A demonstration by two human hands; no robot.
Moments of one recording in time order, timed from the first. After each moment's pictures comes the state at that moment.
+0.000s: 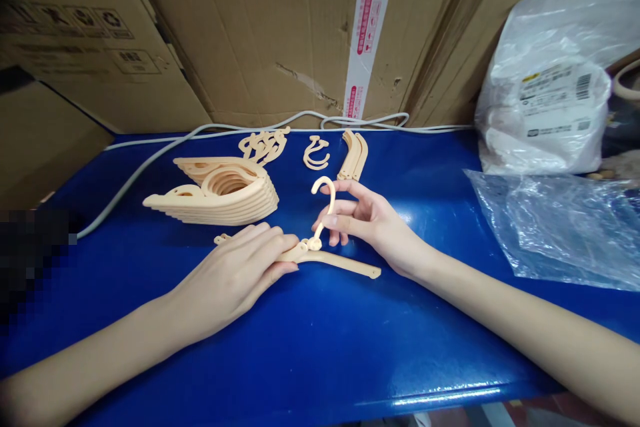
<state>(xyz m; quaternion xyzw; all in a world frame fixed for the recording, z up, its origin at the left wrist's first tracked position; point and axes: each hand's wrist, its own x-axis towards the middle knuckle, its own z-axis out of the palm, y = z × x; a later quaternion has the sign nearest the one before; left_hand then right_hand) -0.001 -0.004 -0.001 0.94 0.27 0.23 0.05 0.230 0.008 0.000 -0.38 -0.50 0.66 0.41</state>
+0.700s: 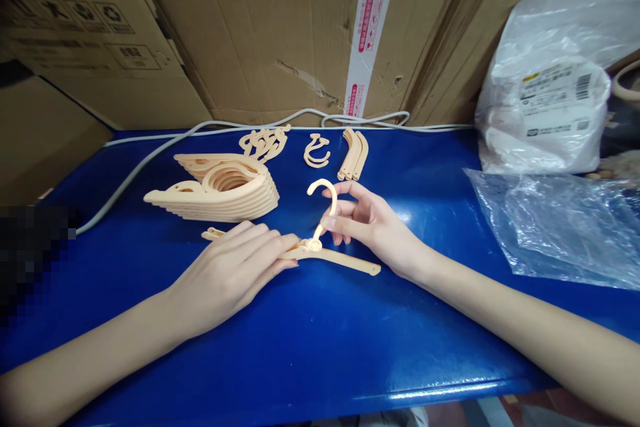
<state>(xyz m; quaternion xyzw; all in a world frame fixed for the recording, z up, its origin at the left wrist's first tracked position) -0.003 -0.005 -0.002 0.94 0.24 0.26 -0.03 0.227 0.004 0.003 -0.41 -0.52 0.63 0.40</state>
